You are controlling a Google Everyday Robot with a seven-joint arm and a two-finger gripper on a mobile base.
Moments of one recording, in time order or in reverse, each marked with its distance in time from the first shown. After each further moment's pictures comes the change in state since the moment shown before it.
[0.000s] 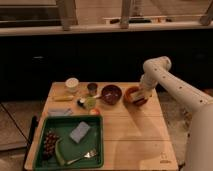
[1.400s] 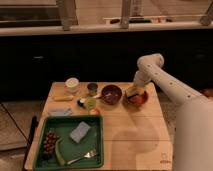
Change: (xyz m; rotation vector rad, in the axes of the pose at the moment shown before) arm -0.024 -0.031 0.015 0.030 -0.024 -0.029
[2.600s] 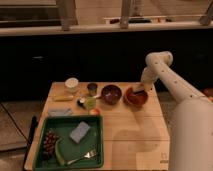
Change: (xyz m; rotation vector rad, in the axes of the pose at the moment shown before) arm 0.041 -0.027 0.001 0.018 0.034 0.120
